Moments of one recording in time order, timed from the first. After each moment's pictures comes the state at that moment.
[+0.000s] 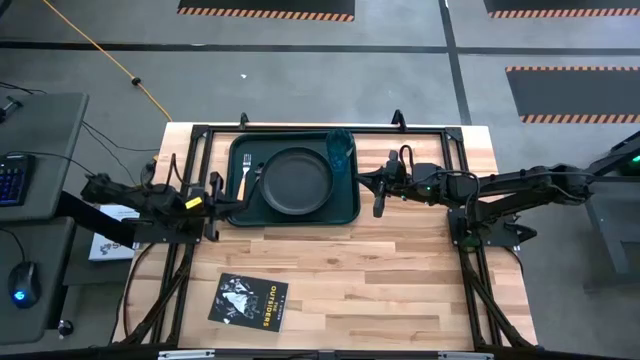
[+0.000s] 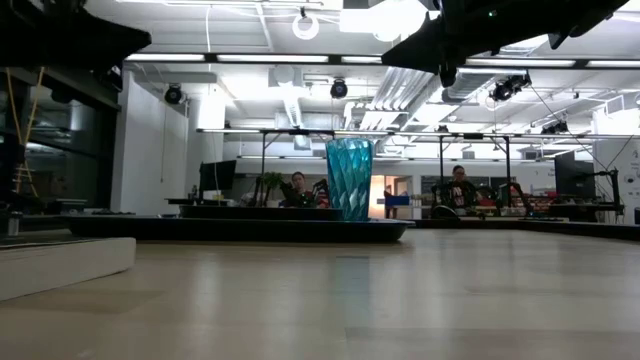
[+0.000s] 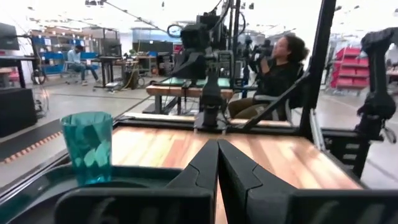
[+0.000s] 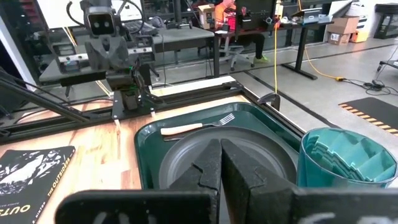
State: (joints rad) left arm -0.29 0.04 0.11 0.05 -0.37 0.01; right arm -0.06 1.11 0.60 0.38 0.24 0.09
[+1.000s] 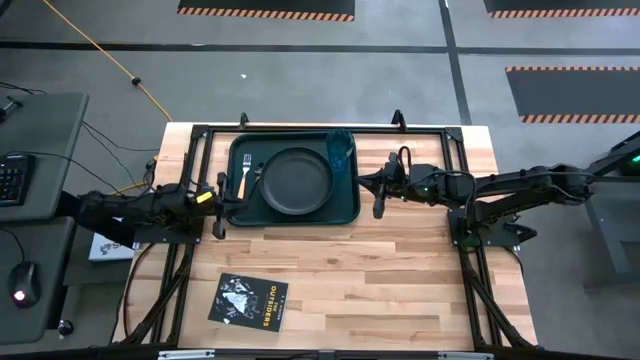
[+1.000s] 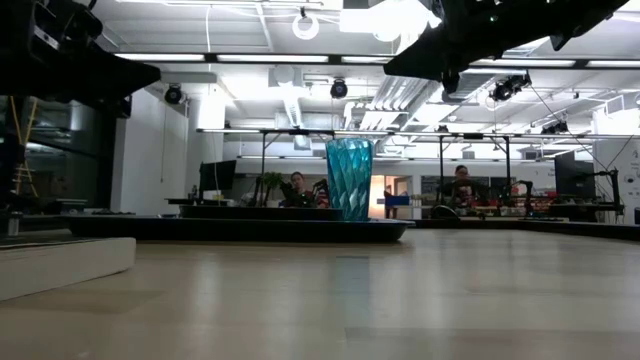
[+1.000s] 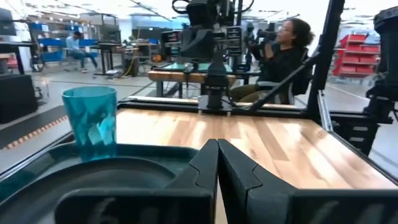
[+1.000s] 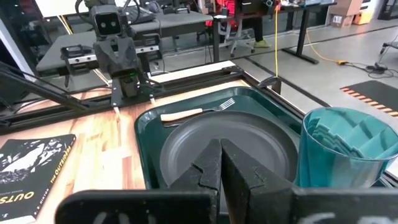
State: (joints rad) left arm -0.06 0.00 0.01 0.04 -0.14 -0.02; right arm -0.06 1.11 0.60 0.32 0.23 0.13
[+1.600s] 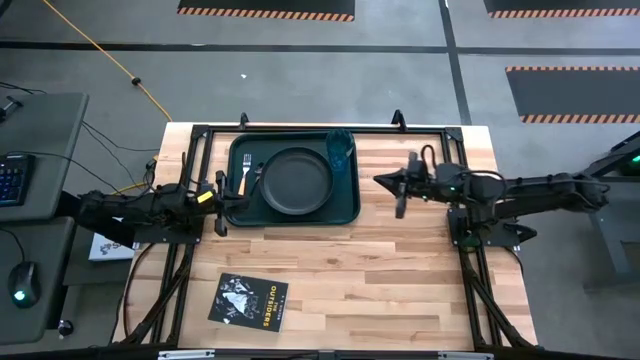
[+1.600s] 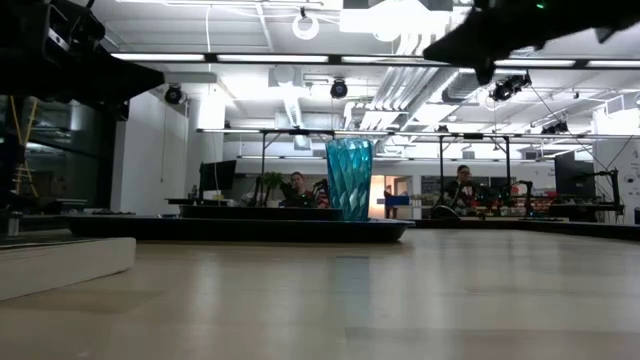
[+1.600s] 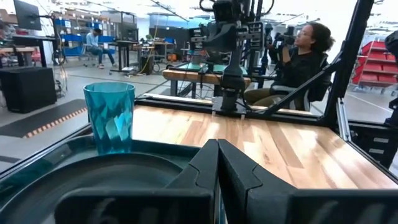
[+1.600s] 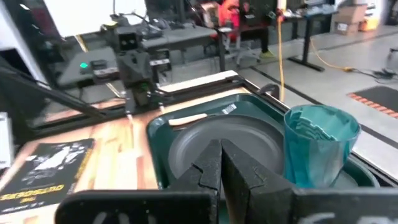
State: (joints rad) left arm -0.06 0.00 0.01 0.04 -0.21 -0.06; right arm -0.06 0.84 0.52 0.16 0.22 0.15
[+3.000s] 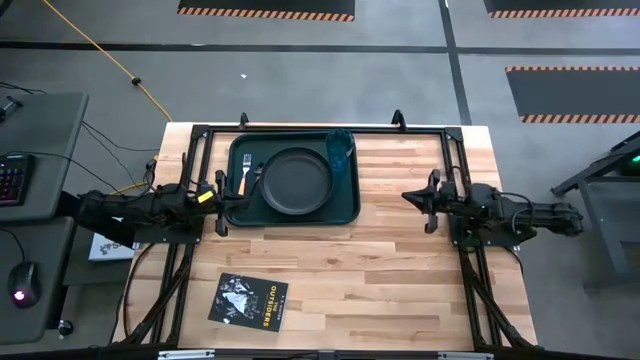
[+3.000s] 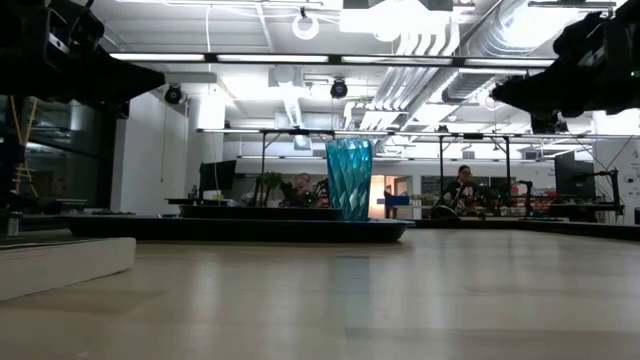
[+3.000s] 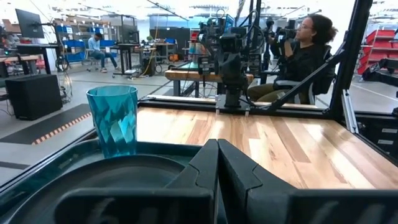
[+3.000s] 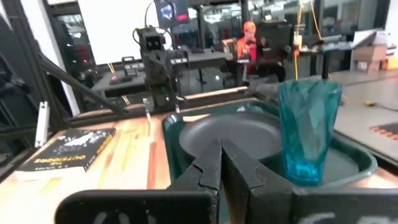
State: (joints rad) left arm -0.06 0.01 0.01 0.04 -0.22 -0.01; right arm -0.06 0.01 0.01 0.04 0.13 0.08
